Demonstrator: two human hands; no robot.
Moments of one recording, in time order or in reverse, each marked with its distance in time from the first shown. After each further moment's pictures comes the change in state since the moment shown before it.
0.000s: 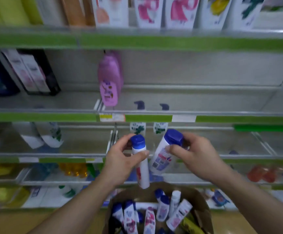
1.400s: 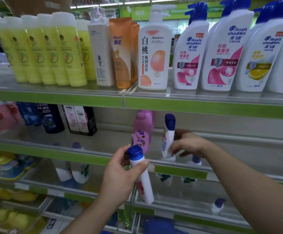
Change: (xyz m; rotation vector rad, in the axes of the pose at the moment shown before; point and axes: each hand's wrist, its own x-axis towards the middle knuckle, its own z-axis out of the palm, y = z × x) left_hand 0.062 0.074 -0.080 0.059 0.297 0.090; right_hand 0.226 -0.081 0.019 0.056 -0.456 0.044
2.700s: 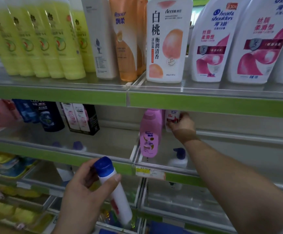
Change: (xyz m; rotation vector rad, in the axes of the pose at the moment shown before) left_hand 0.002 -0.023 -0.062 0.030 0.211 -0.161; right_hand 0.151 0.011 0.030 -0.065 0.679 0.015
